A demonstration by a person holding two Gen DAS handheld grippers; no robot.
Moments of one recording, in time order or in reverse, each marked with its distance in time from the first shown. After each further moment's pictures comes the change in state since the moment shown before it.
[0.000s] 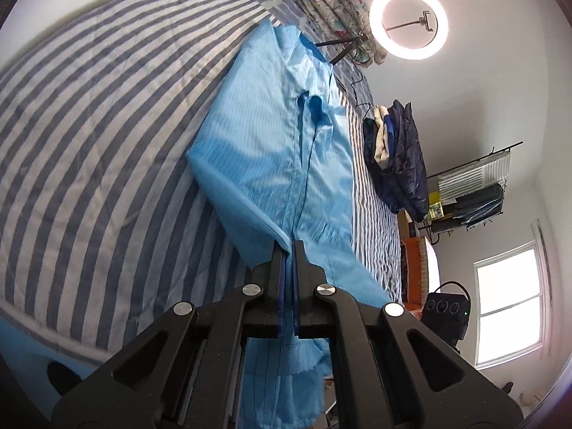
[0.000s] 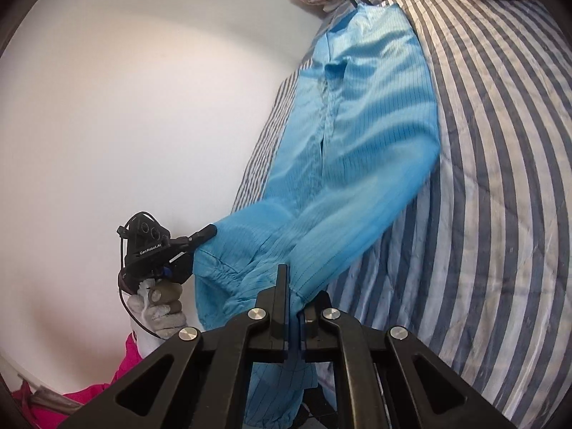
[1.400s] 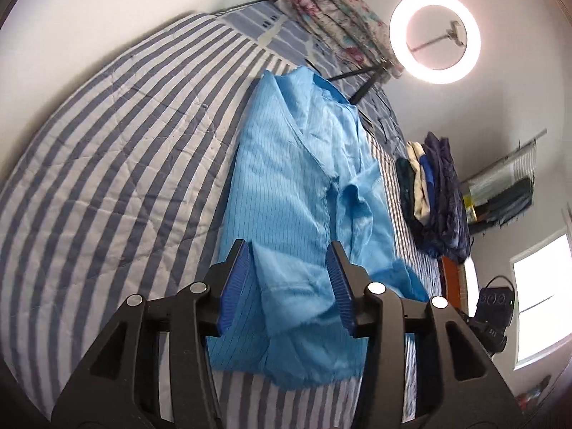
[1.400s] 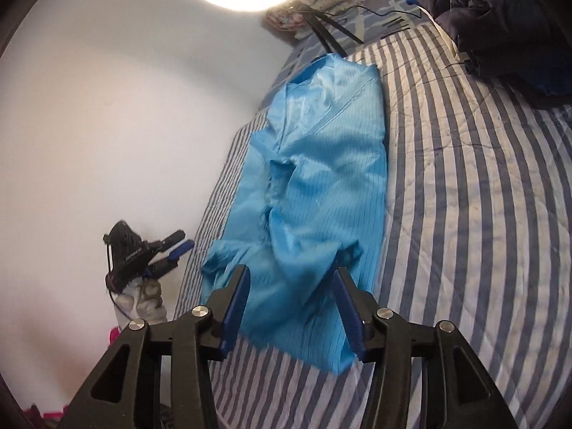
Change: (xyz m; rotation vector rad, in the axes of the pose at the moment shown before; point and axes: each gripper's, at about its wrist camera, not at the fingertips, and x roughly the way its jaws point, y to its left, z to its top) left arm 0.065 0.000 0.143 0.144 -0.044 0.116; right arm -0.007 -0.034 0.156 -0.037 -0.020 -0.150
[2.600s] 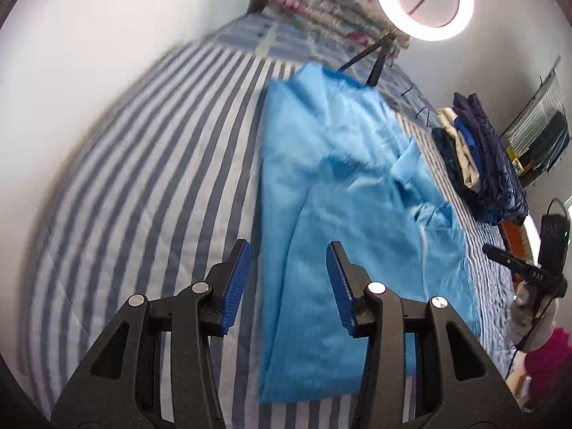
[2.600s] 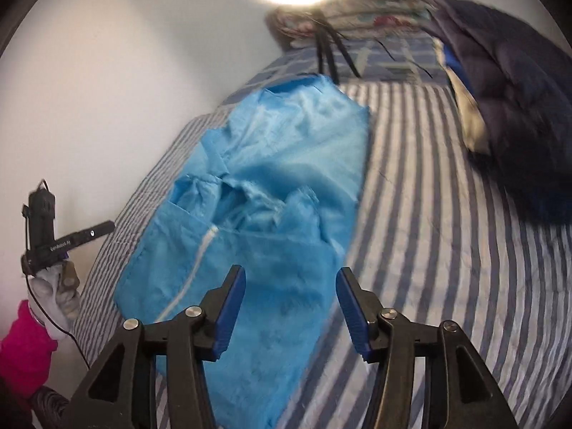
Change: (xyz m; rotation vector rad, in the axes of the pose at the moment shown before) left arm 0.024 0.000 0.004 0.191 -0.017 0.218; right arm 0.050 0.006 0.036 -0.214 -0.022 -0.337
